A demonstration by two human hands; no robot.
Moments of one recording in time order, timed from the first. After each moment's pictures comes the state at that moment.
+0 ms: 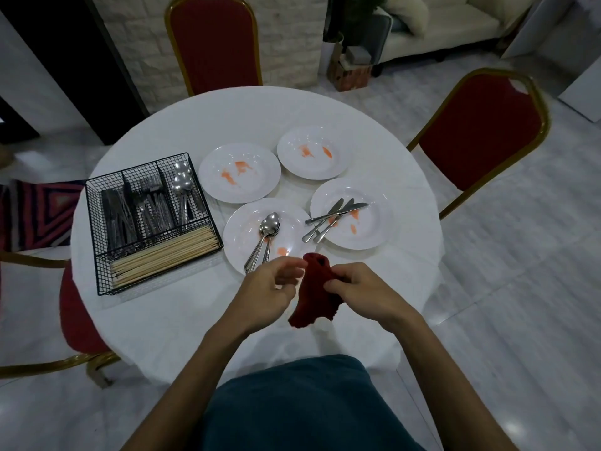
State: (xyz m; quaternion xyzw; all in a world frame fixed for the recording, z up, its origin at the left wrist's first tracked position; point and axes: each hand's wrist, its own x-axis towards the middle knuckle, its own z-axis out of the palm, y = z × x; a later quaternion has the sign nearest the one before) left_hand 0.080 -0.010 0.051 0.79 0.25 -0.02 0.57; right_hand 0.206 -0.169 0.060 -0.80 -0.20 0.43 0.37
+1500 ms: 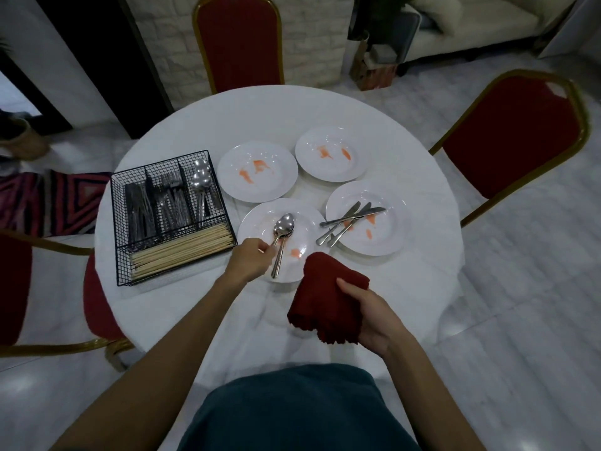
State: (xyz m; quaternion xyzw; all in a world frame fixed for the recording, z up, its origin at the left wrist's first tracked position) left_hand 0.124 0.067 -0.021 0.78 0.44 -0.04 0.45; right_hand 0.191 -0.170 0.021 -0.54 0.15 0.52 0.64
